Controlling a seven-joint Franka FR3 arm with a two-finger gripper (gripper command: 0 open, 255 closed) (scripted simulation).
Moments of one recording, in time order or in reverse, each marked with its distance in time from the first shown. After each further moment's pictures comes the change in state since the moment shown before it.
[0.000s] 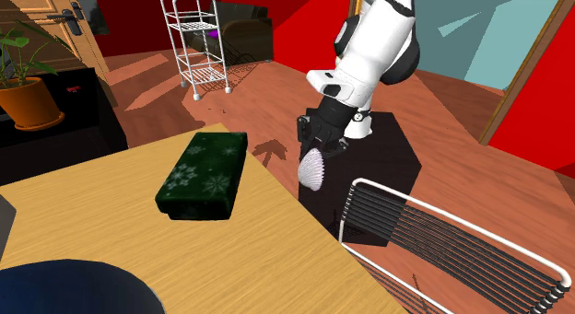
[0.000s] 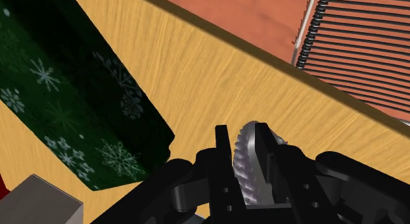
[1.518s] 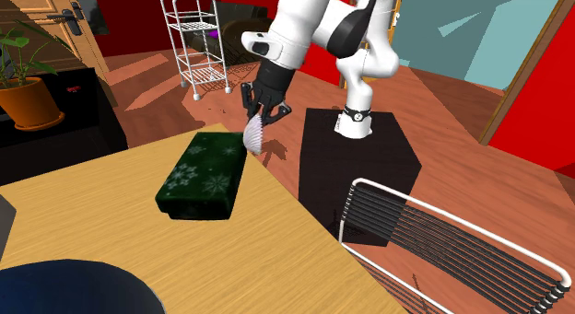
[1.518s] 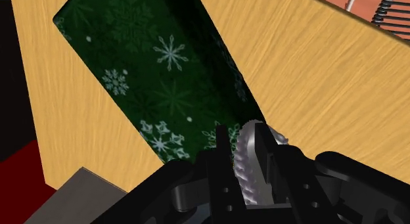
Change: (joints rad) arm -0.140 -0.036 -0.104 0.081 0.094 -0.012 -0.319
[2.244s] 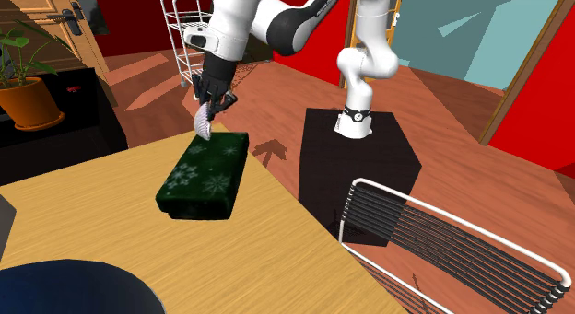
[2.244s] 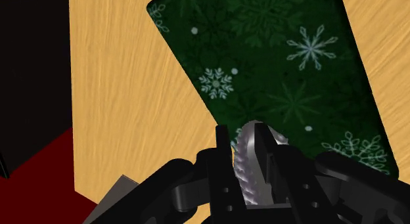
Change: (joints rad) arm -0.164 0.124 -0.085 0.144 0.125 0.062 -0.302
